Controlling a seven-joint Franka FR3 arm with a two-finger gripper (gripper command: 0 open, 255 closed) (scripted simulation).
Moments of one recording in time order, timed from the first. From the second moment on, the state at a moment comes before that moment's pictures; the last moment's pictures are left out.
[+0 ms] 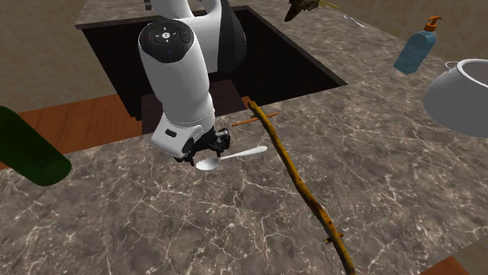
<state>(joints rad) 0.03 -0.15 -0.09 -2.38 0.02 2.07 -0.05</state>
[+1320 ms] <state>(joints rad) 0.03 -0.25 -0.08 -2.20 0.01 1.79 -0.03</state>
